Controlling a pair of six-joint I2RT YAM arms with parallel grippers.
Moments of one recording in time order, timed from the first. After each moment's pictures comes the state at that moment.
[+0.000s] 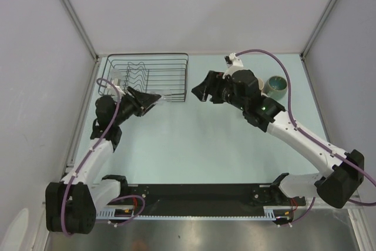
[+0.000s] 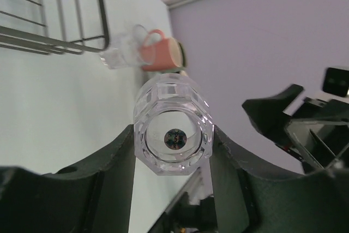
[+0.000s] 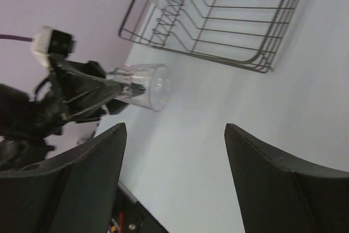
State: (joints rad) left arm -0.06 1.01 0.56 0.30 0.61 -1.07; right arm 0.71 1.28 1.20 -0.21 0.00 0.64
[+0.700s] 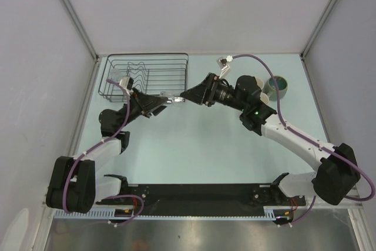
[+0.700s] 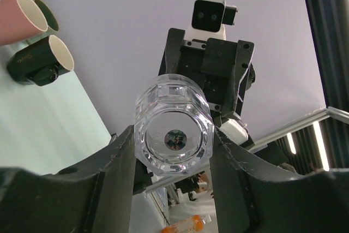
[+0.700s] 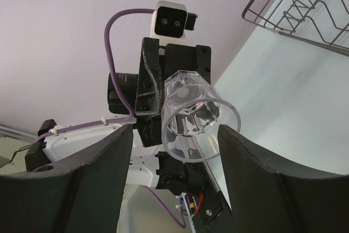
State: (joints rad) left arm -0.15 1.21 0.41 1.25 0.85 -1.63; right arm 0.68 1.30 1.02 0.34 -0.46 0.95
